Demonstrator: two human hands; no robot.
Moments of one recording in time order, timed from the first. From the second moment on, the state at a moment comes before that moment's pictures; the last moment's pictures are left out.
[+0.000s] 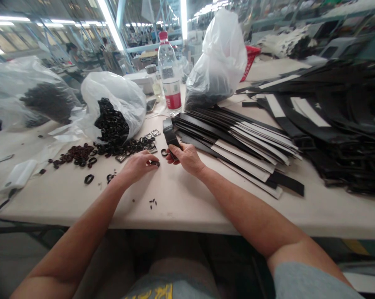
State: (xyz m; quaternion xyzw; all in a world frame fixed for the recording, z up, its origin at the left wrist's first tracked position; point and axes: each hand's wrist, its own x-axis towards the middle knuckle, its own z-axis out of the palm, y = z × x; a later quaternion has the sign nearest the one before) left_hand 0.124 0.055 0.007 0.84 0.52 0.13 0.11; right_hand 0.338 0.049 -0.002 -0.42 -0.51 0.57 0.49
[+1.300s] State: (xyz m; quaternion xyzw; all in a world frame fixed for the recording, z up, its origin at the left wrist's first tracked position) left_hand 0.131 -0.001 -0.013 0.51 0.49 0.56 0.43; right_hand 0.314 0.016 -0.009 -0.40 -0.69 0.49 0.35
